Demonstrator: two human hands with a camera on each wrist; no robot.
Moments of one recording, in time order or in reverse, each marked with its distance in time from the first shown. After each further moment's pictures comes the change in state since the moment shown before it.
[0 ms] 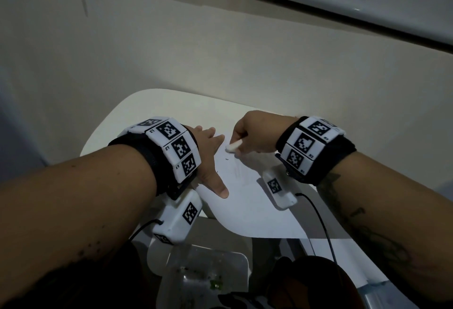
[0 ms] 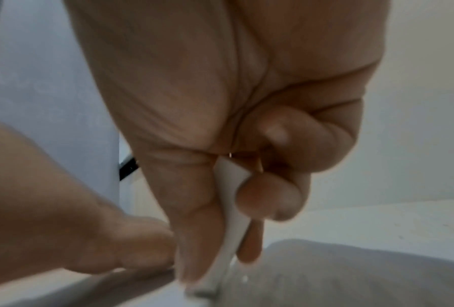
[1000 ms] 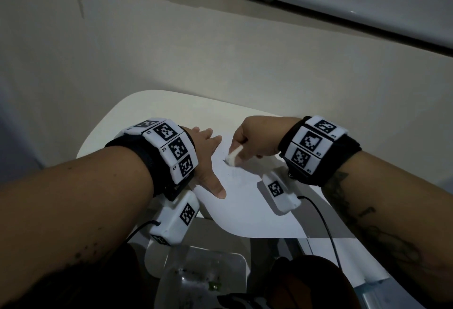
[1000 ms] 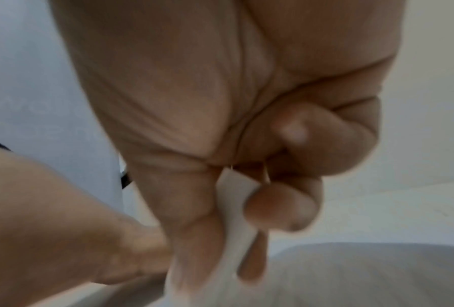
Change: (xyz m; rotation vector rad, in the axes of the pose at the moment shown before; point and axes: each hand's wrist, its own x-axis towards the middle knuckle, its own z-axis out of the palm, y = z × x) left_hand 0.001 0.001 0.000 0.015 -0.013 -0.028; right_hand -0.007 0.003 -0.003 0.000 -0.088 0.015
